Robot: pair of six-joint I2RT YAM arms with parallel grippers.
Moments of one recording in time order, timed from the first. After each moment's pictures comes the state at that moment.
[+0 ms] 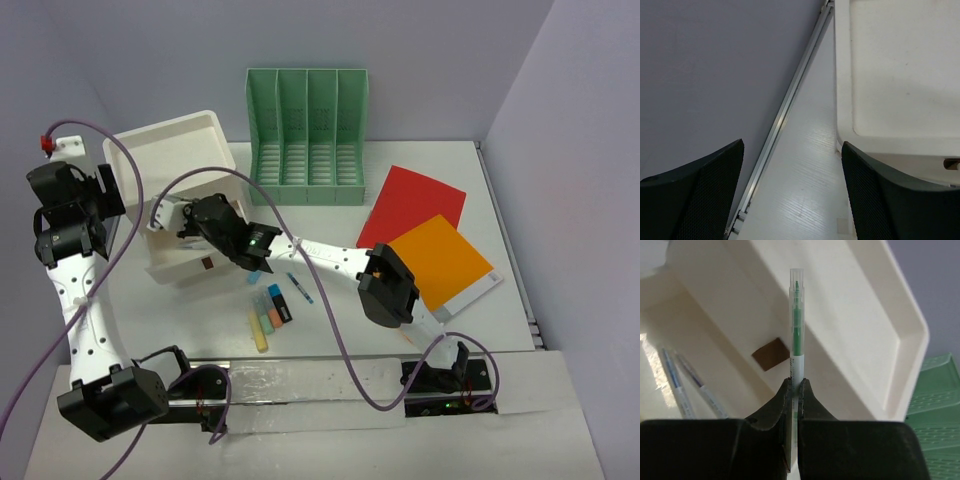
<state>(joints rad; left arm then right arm) 0.38 1.09 1.25 -0.58 -0.08 0.15 1.15 2.24 2.03 0.02 0.34 -0.72</state>
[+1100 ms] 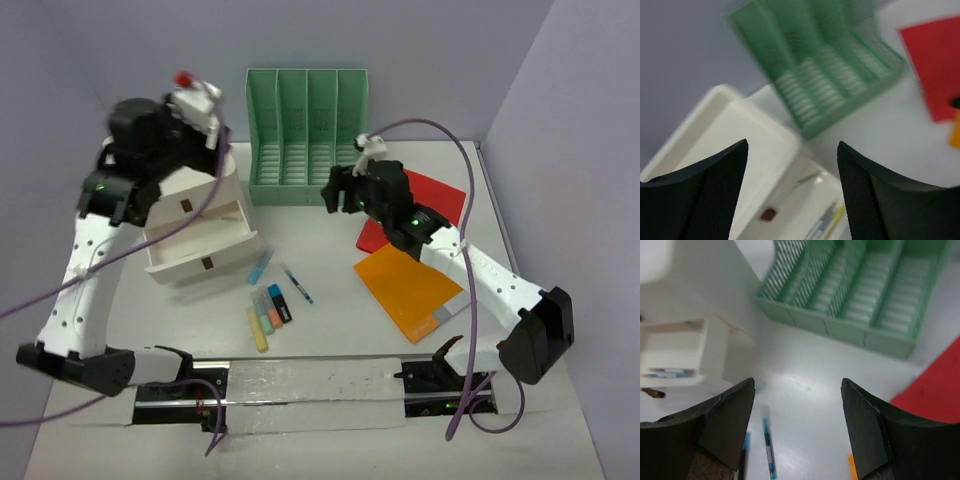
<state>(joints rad) -0.32 1.32 1.74 -0.70 0.12 0.30 0.64 1.32 1.16 -0.16 0.13 0.30</state>
